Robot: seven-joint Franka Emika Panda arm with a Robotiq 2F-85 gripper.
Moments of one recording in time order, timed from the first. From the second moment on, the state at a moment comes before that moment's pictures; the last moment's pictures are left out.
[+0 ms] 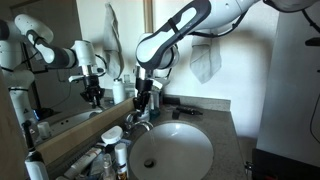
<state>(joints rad) -0.03 0.30 0.05 -1.89 0.10 2.35 -0.31</state>
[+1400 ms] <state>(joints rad) -0.04 0.31 0.05 -1.90 0.15 2.35 -0.31</state>
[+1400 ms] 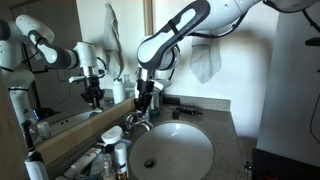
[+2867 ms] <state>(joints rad) -0.07 0.25 0.04 -2.00 0.19 2.34 -0.27</state>
